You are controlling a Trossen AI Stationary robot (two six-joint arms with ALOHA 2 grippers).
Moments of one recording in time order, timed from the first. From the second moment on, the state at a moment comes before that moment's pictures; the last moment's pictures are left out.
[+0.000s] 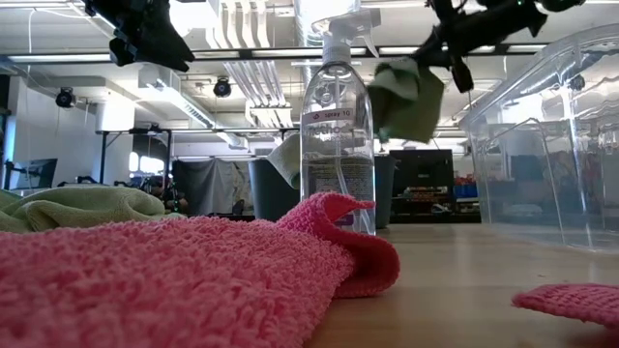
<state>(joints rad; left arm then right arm) 0.19 0.78 0.89 -0.66 -0.33 -0.36 -0.82 0.99 0.89 -0.12 -0.39 0.63</state>
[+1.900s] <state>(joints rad) 0.20 0.84 0.89 -0.61 -0.33 -0.28 -0.56 1.60 1.50 -0.44 -0.28 0.36</state>
